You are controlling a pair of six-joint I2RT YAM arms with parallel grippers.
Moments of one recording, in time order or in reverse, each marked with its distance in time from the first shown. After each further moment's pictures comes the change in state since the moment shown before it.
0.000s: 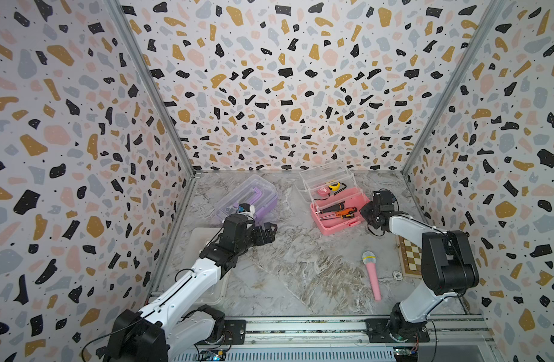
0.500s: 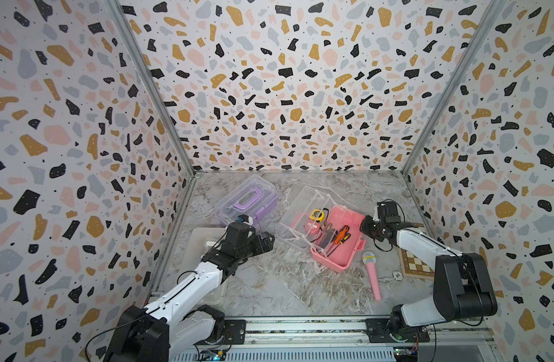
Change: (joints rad) left arm 0.000 0.013 -0.085 -0.029 0.000 -0.087; right arm 0.005 -0.195 -0.156 -0.123 -0.175 -0.308
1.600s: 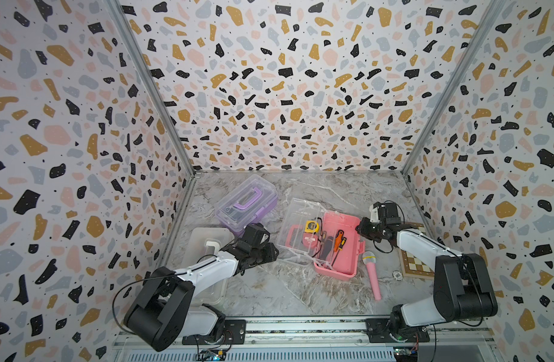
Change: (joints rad) left arm -0.102 0.259 0.026 0.029 0.055 -0.014; right arm -0.002 -0.003 -0.015 0.016 -0.142 -0.050
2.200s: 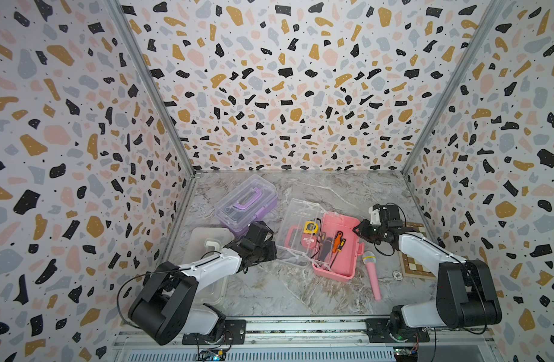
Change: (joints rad) left arm -0.022 0.043 0.055 -0.040 -0.079 0.049; right arm 0.000 -0.060 -0.043 -0.004 -0.088 0.015
